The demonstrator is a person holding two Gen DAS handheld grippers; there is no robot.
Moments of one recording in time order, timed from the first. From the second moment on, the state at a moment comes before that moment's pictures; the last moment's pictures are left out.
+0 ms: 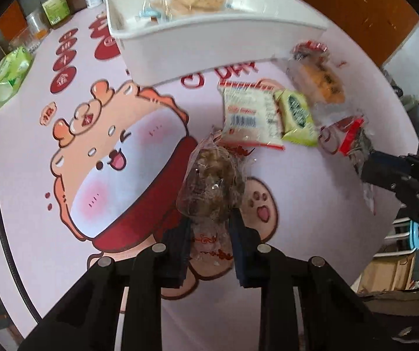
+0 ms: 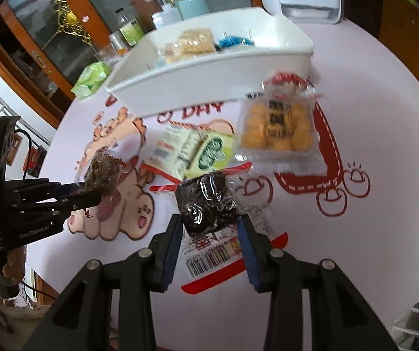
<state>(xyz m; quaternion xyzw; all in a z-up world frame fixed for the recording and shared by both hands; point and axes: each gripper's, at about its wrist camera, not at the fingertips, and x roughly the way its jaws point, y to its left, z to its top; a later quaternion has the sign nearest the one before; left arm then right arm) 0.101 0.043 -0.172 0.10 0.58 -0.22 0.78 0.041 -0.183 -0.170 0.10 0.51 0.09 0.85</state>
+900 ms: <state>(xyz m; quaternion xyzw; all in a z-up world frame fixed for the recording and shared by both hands) 0.219 -0.009 0.064 0.07 0.37 -0.18 0.91 0.180 -0.211 0.050 0.05 0.30 0.06 0.95</state>
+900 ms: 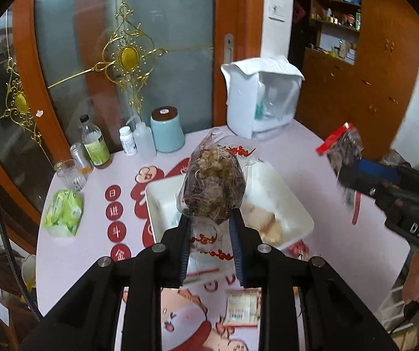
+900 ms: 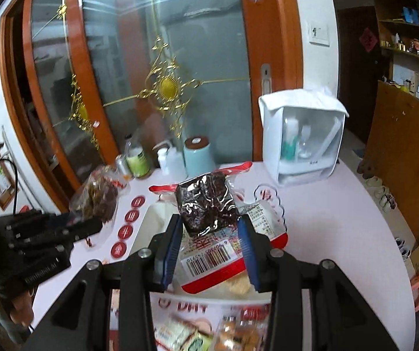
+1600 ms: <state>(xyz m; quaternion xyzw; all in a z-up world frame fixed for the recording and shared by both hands) 0.311 -0.035 -0.019 0.06 0.44 -0.11 0.89 0.274 -0.215 -0.046 0.07 0.43 0.06 0.90</state>
